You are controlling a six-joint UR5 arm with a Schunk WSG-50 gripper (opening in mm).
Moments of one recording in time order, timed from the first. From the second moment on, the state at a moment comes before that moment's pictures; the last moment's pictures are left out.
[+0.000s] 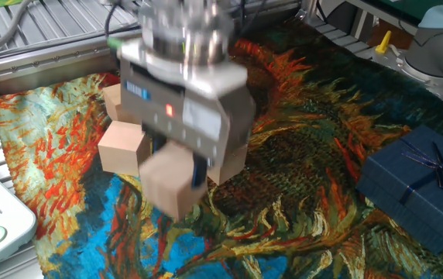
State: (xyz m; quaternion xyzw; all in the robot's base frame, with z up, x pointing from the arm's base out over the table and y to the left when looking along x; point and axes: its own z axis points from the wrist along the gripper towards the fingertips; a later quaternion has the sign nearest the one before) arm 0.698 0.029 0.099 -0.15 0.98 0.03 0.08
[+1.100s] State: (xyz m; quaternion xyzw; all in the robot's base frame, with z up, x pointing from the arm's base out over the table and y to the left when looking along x) arm 0.607 -0.040 0.114 -0.03 1.00 0.07 0.04
